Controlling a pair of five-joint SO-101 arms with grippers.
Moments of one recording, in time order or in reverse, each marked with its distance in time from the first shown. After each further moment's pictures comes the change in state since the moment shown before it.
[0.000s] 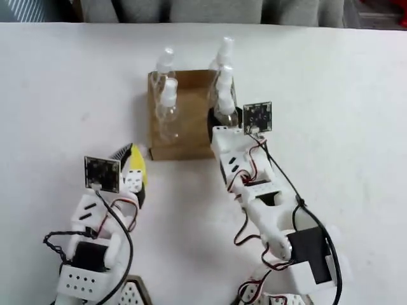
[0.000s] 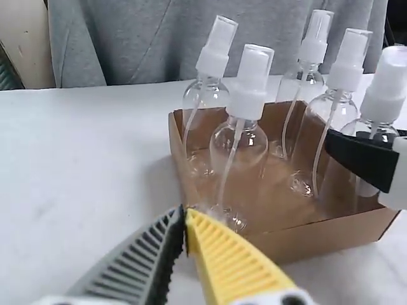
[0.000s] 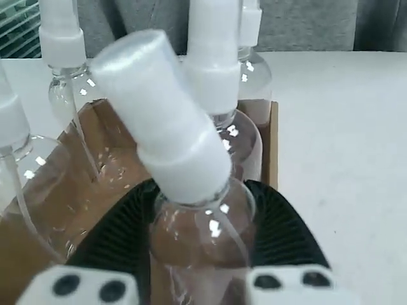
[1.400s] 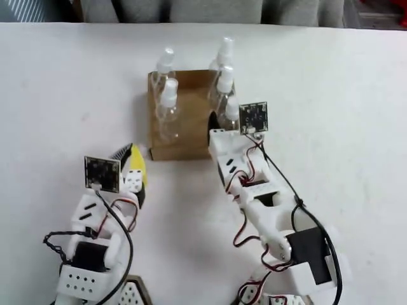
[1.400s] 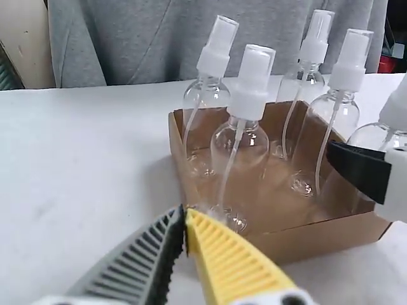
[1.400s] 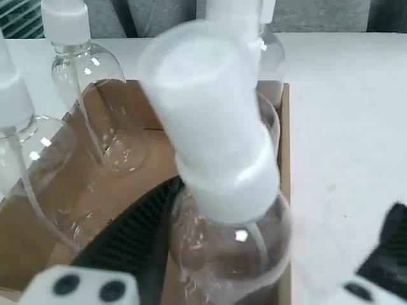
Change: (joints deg) left arm 0.0 0.0 0.0 0.0 0.0; right arm -0.9 -0.1 0.0 3.4 0.1
